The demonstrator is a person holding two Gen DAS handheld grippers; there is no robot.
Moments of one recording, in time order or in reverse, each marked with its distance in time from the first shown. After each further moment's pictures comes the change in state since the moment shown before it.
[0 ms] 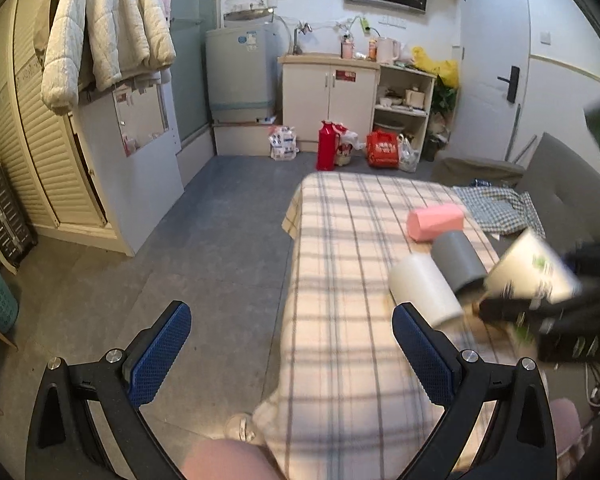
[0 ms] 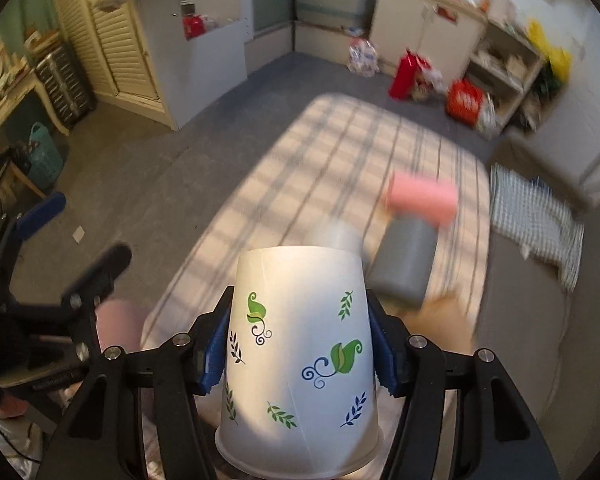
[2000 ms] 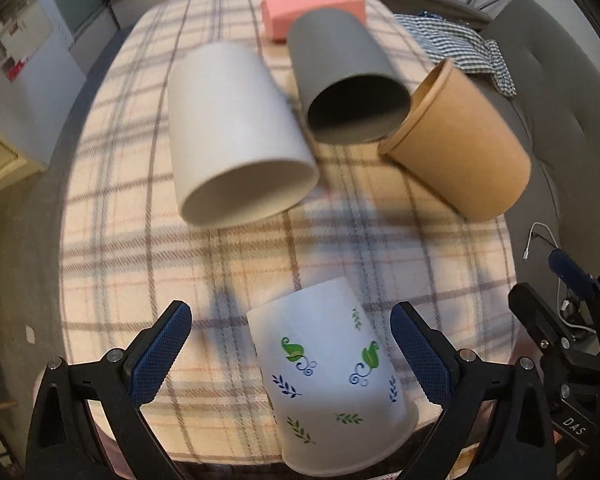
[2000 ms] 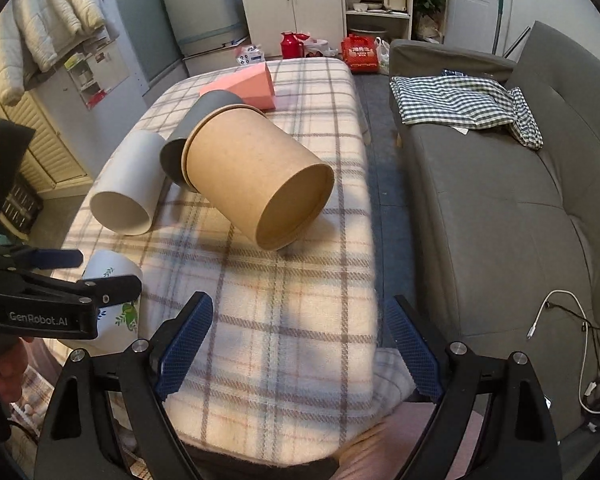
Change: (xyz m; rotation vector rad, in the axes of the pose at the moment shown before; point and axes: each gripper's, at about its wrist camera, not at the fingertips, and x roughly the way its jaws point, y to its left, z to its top) left arm 0.123 -0.171 -0.052 0.139 0.631 -0.163; right arm 0.033 -0.167 -0.155 0.358 -0.145 -0.059
